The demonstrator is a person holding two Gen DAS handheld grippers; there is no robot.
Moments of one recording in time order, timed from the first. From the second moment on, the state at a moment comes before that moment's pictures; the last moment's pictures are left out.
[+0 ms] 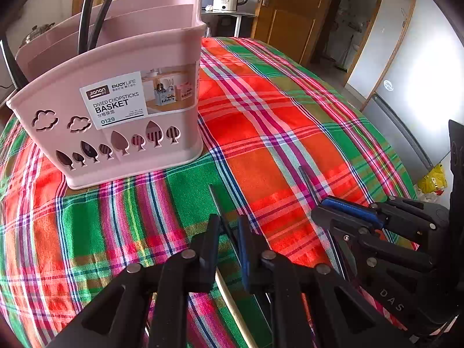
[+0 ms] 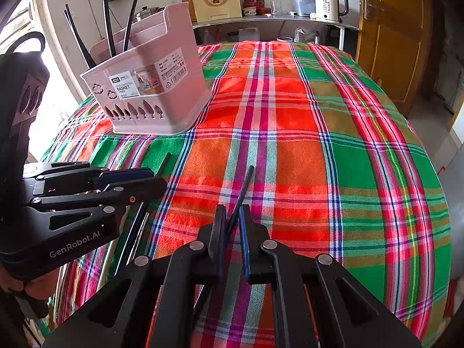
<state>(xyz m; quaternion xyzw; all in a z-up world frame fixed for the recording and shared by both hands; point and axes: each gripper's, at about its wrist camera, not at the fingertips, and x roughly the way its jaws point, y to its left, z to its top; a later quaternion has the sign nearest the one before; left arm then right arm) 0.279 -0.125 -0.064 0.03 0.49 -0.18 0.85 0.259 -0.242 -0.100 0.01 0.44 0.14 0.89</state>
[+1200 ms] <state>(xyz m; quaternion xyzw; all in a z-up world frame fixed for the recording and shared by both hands) 0.228 -0.049 0.117 -0.06 0.34 -0.23 0.91 0.210 -0.248 0.042 0.03 0.27 0.17 0.95</state>
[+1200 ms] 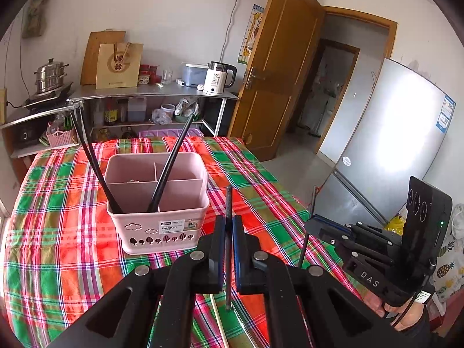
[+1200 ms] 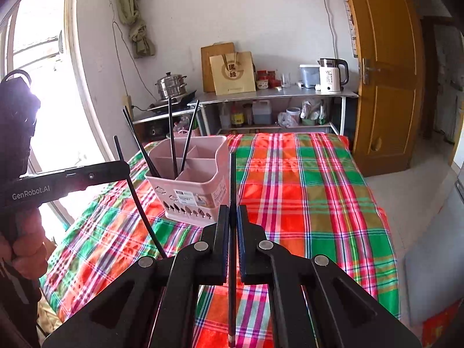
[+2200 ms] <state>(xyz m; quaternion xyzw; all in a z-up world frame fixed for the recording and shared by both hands) 0.213 0.005 0.175 -0.05 0.29 -0.19 0.94 0.199 -0.220 0.100 0.03 0.19 0.22 0.95</state>
